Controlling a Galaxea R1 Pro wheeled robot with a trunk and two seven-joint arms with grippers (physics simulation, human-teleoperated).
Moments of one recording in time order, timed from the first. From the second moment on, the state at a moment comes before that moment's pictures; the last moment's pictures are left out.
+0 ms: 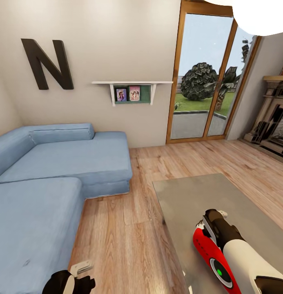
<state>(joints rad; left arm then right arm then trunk) -0.11 -0.11 0.19 -1.25 0.15 0.96 0.19 -0.75 -0.08 -0.07 -0.54 0.20 0.89 -0.24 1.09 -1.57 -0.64</state>
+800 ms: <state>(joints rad) -0.11 -0.11 0.19 -1.25 0.15 0.96 0.19 -0.75 -0.08 -0.07 -0.54 0.17 0.88 -0.23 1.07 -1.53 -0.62</state>
